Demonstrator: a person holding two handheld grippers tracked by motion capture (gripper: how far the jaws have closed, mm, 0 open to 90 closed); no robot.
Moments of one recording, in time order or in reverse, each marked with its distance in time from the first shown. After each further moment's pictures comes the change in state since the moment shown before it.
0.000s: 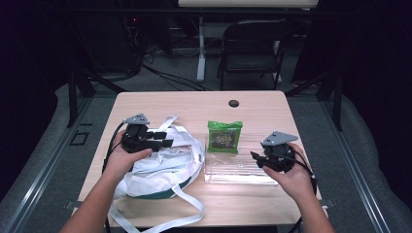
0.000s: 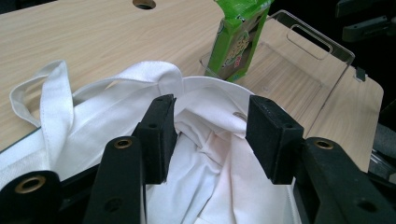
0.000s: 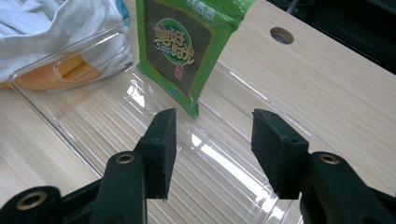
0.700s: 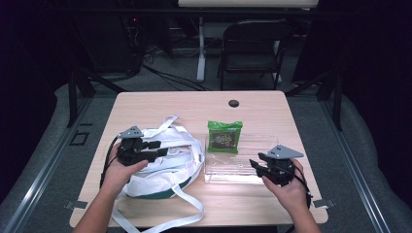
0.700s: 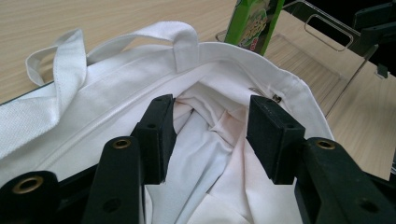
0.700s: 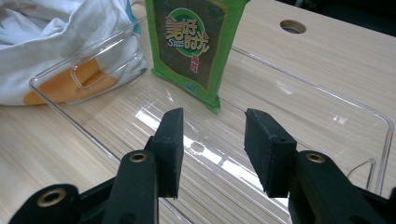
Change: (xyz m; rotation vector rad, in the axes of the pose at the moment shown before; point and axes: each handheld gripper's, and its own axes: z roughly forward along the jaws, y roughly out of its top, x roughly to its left) left arm 0.000 -0.038 0.000 -0.020 0.062 -0.017; right arm 0.013 -0.040 0.010 -0.110 0.034 0.144
